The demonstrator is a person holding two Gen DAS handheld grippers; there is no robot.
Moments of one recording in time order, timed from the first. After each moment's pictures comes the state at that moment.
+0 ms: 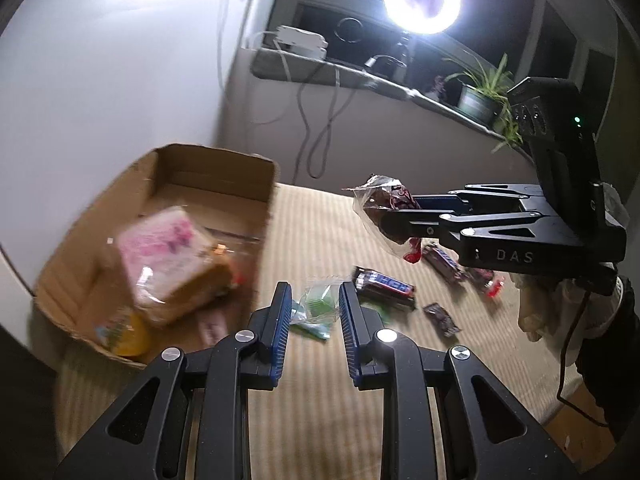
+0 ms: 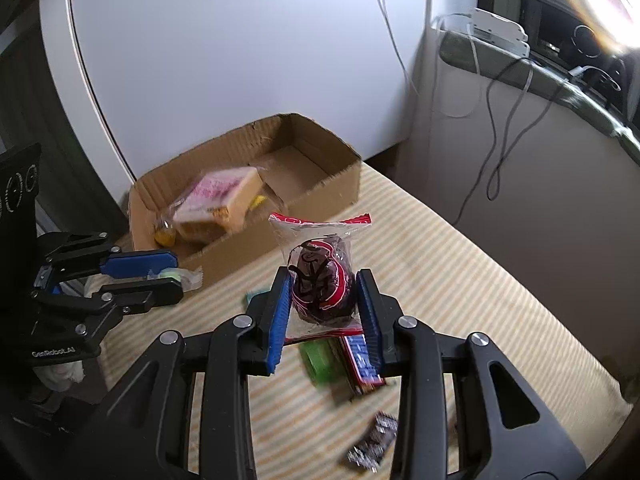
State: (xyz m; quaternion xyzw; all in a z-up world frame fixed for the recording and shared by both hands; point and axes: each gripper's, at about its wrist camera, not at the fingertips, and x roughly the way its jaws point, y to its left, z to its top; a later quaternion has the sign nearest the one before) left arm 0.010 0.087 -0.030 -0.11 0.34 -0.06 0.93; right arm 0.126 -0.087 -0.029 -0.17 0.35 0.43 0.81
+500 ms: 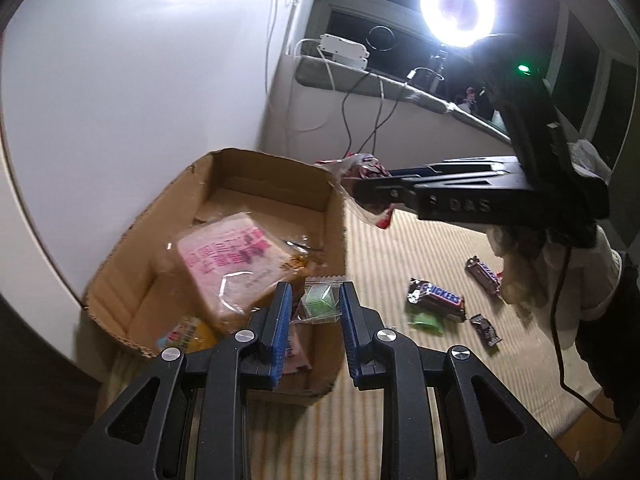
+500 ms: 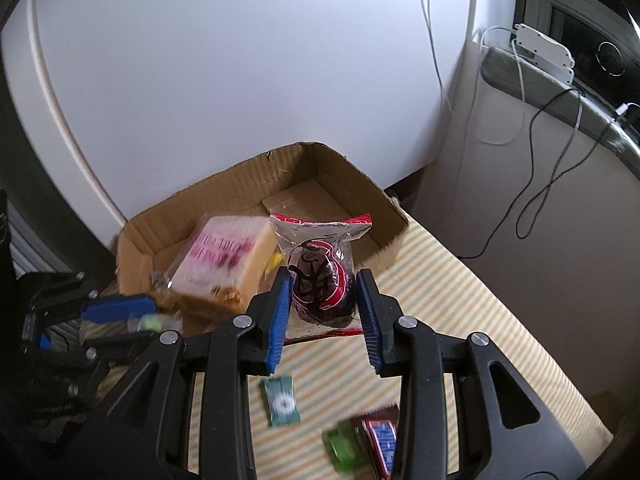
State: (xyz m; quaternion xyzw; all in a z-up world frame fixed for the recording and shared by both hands) left arm 0.007 0.129 -0.035 -0.11 0.34 -0.01 0.93; right arm 0.154 -0.004 -0.027 -0.19 0.35 0.45 0.80
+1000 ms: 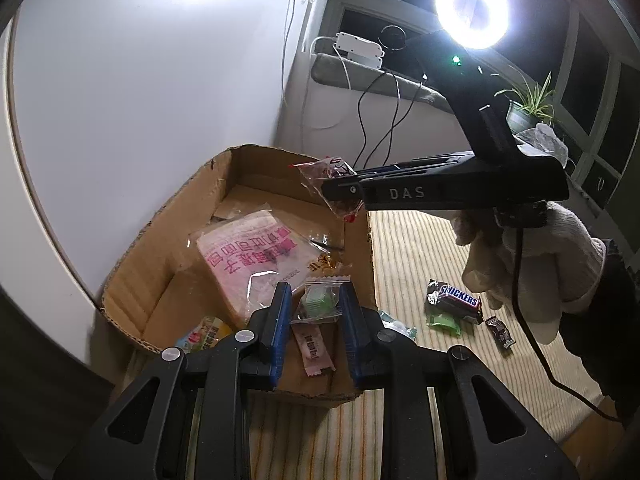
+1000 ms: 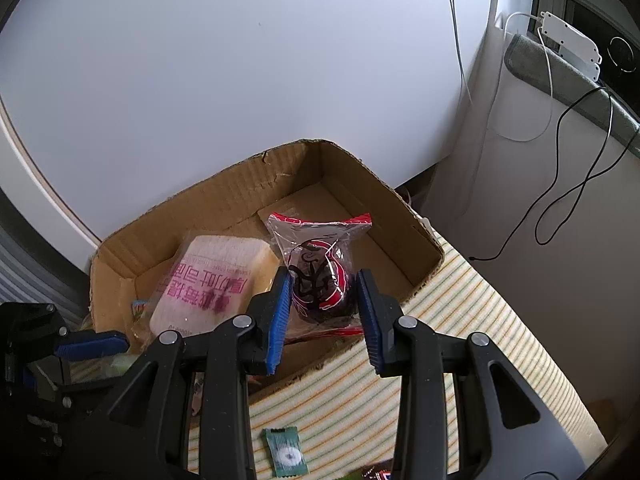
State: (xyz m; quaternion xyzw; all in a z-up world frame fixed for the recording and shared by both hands) left arm 0.010 0.140 -0.036 -0.11 0.34 0.01 0.93; right arm 0.179 0.043 -0.047 -0.20 0.37 0.45 0.79
